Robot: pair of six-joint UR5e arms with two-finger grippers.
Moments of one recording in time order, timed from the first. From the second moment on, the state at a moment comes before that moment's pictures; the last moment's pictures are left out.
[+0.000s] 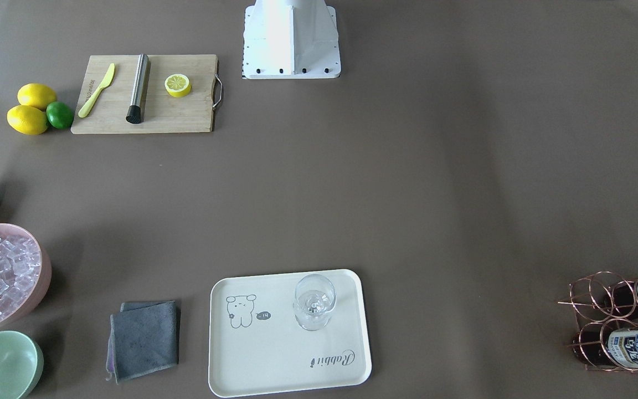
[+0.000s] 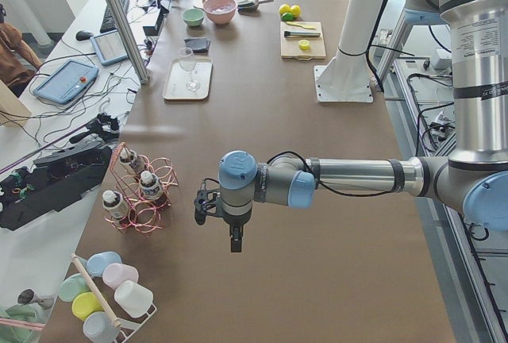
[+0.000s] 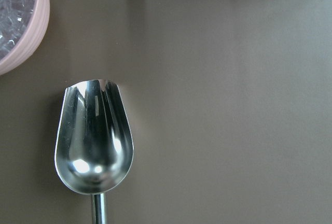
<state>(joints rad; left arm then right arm) -1.54 -1.41 -1.72 -1.71 -2.30 -0.19 1.51 -1.70 1.77 -1.54 2.30 0.13</state>
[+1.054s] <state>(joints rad) -1.60 -1.95 -1.57 -1.46 -2.36 -0.96 1.49 -1.70 1.77 -1.54 2.30 0.13</state>
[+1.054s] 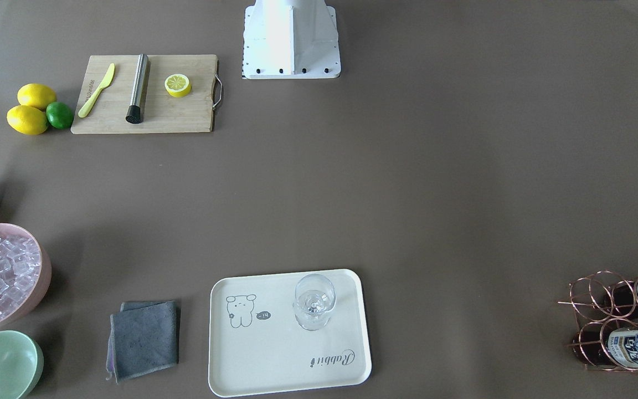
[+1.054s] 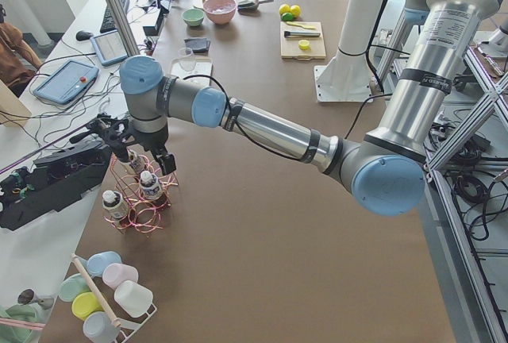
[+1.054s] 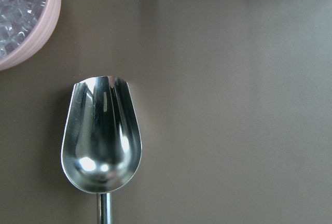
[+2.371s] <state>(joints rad) -1.56 -2.26 -1.11 -1.70 -2.31 -1.62 1.47 -1.70 1.77 -1.54 2.29 0.13</state>
